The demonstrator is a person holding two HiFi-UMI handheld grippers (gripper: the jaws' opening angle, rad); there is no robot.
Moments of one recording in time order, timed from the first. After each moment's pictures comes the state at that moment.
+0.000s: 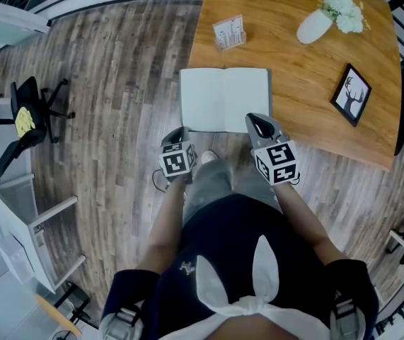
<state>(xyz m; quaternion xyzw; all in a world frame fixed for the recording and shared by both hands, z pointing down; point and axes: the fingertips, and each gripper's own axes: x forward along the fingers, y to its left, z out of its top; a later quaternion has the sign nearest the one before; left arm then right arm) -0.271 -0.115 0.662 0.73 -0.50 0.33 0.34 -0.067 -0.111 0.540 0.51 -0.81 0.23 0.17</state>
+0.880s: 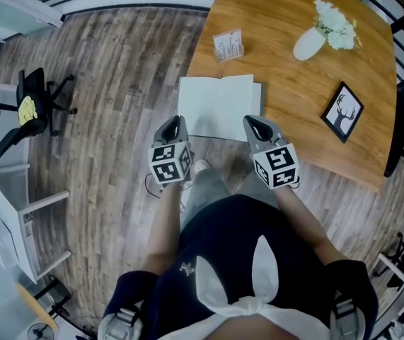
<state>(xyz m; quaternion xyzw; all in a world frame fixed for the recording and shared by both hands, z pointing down) -0.225 -0.141 0.530 0.77 -0.54 0.20 0.25 -0.046 -0.112 0.490 0.47 -0.85 0.17 0.15</state>
